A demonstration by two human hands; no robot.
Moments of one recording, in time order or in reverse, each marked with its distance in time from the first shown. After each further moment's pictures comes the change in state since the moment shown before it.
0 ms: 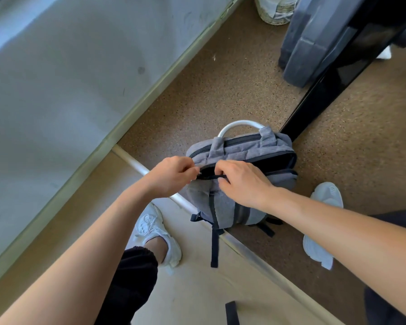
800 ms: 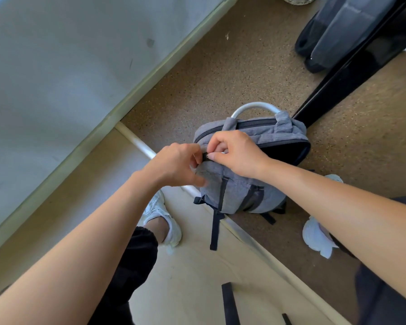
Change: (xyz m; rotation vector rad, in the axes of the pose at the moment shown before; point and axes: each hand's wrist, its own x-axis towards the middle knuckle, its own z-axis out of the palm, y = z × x) left_hand -0.011 -0.023 0.017 0.128 0.020 0.018; right_hand 0.034 -0.016 0.011 0.446 0.033 0.000
